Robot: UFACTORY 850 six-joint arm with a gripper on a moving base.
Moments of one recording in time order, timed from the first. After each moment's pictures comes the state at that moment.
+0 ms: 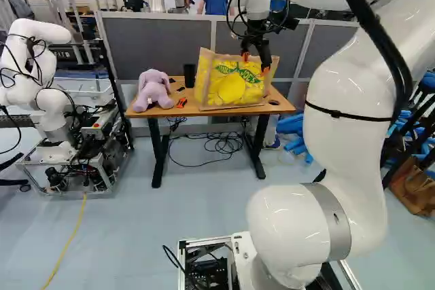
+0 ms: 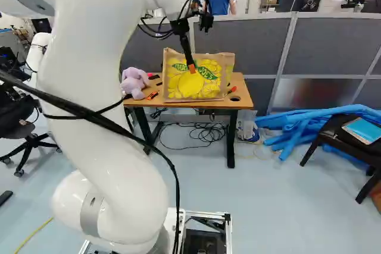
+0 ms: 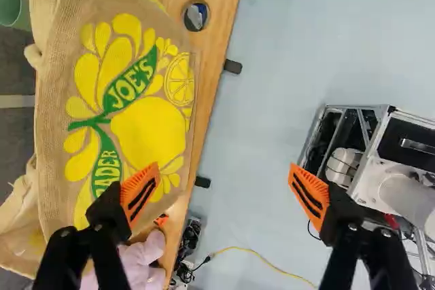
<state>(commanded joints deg) -3.1 -13.5 -83.8 -9.5 -58.5 75.9</state>
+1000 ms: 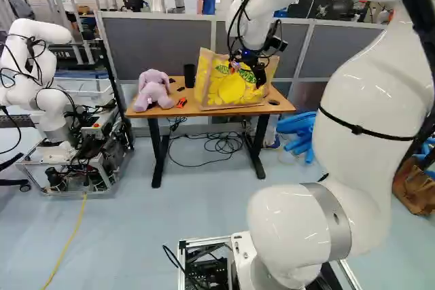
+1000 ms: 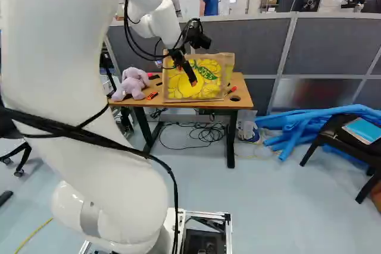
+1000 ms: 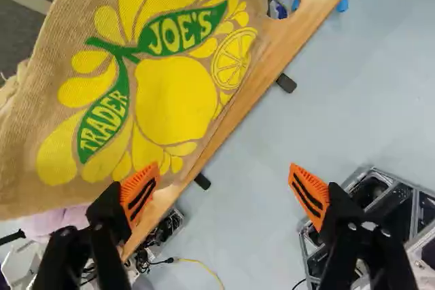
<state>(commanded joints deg) -2.2 -5.0 -60.9 -6.8 -27.0 53.9</state>
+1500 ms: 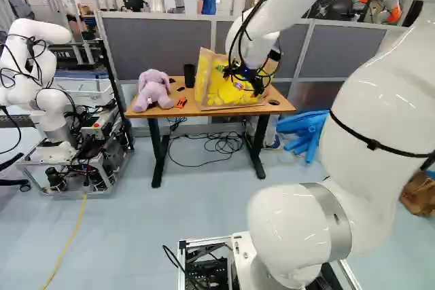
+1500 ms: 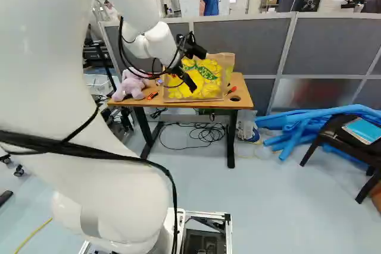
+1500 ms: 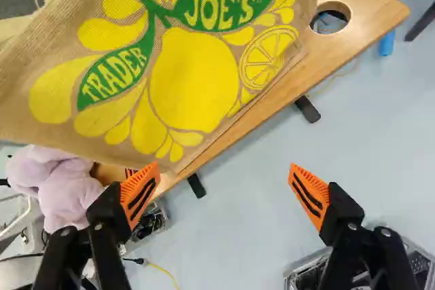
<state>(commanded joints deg) -1.6 0.5 -46.4 -5.0 -7.0 39.9</state>
